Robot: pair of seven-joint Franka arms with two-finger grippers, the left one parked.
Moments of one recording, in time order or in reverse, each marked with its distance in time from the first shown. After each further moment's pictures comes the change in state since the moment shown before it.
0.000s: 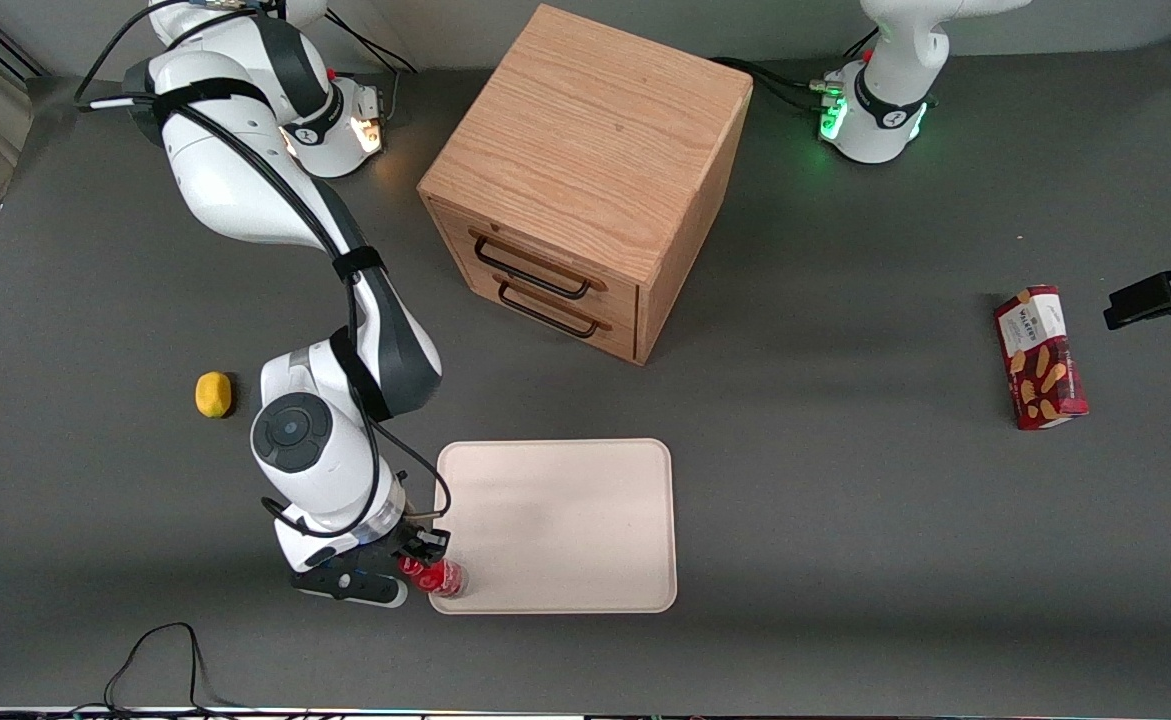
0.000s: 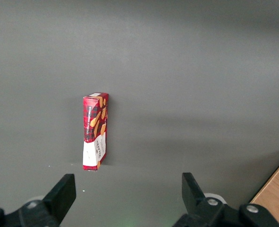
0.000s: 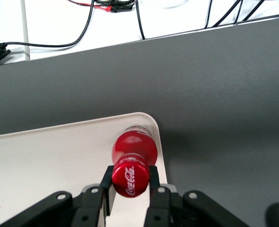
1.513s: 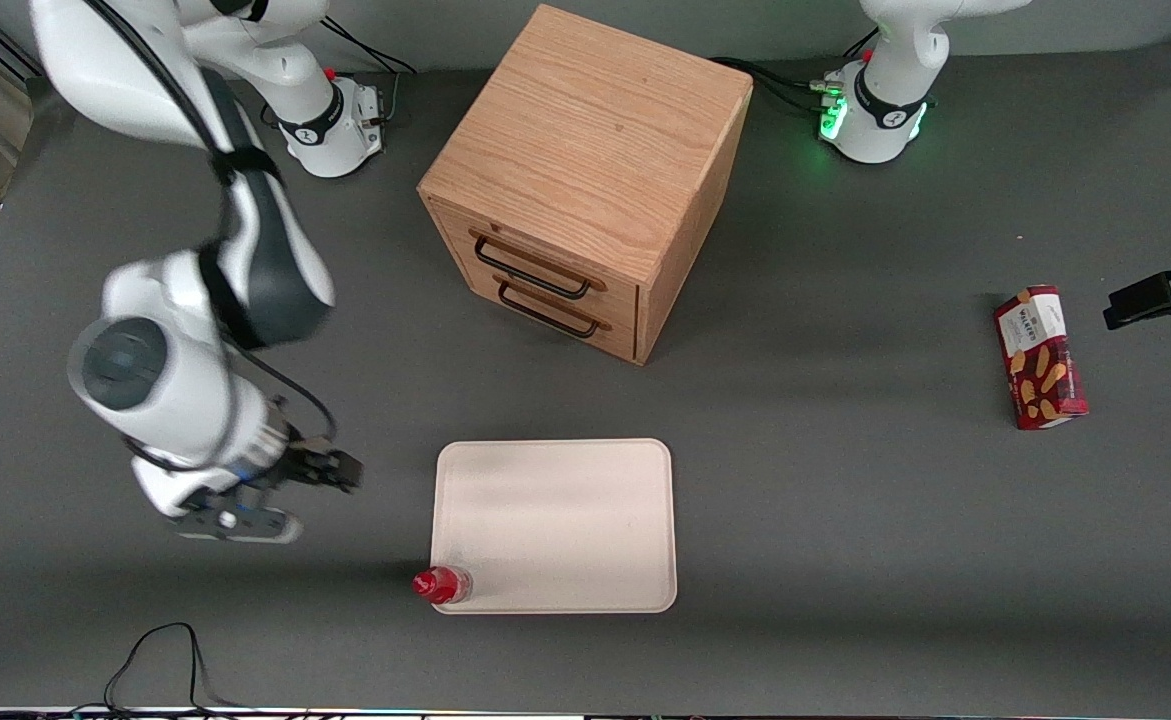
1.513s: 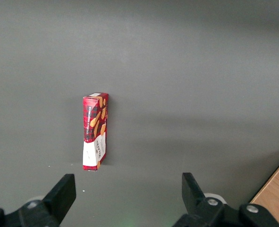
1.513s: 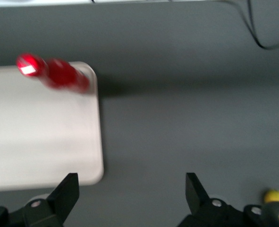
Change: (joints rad) arm -0.108 -0.496 -0.026 -0.482 0.029 -0.189 -0.273
